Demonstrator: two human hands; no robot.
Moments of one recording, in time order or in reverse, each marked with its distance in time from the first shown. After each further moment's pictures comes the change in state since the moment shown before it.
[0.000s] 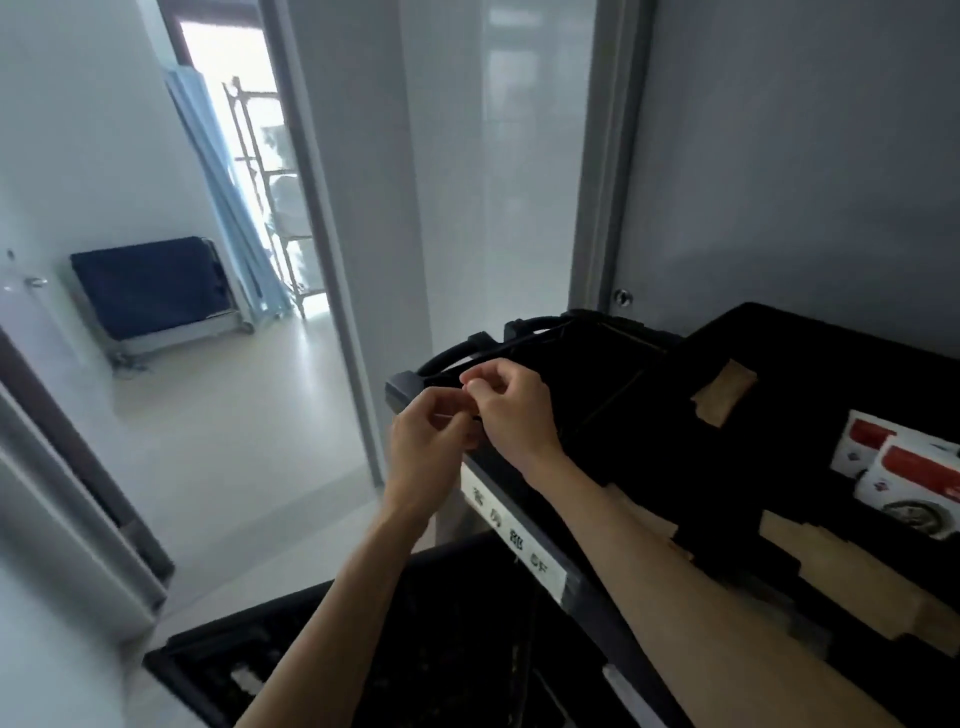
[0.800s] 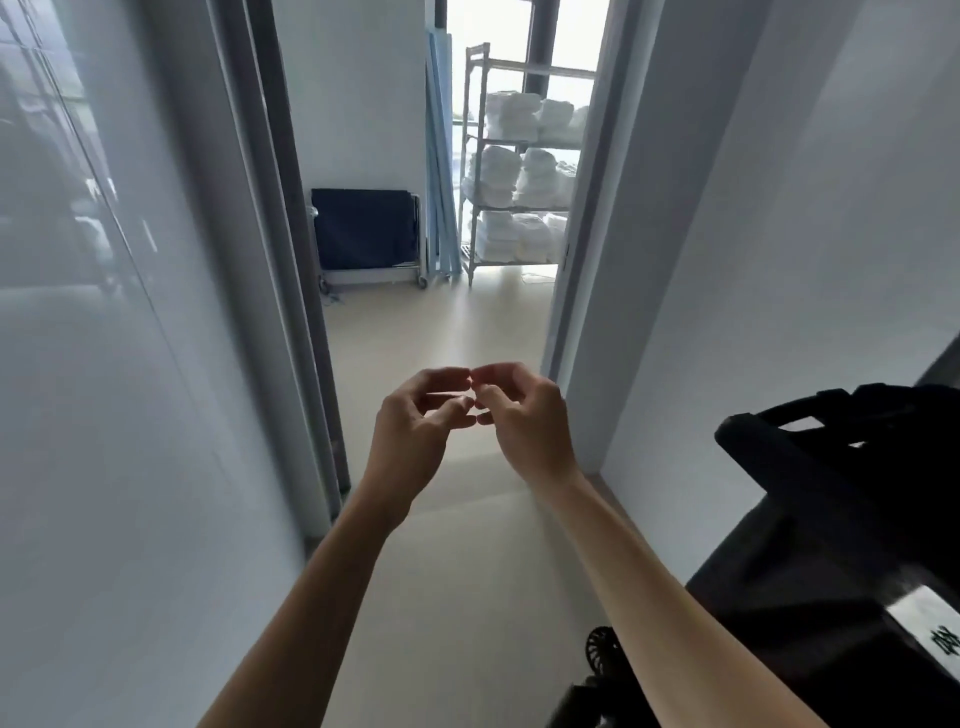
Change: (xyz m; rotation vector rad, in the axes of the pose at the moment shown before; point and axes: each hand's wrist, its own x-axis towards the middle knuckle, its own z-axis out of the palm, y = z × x) left_hand 0.059 -0.087 -0.463 -0.035 0.255 -0.026; right_hand -0.047 -0.124 0.447 0.146 -0.328 -0.113
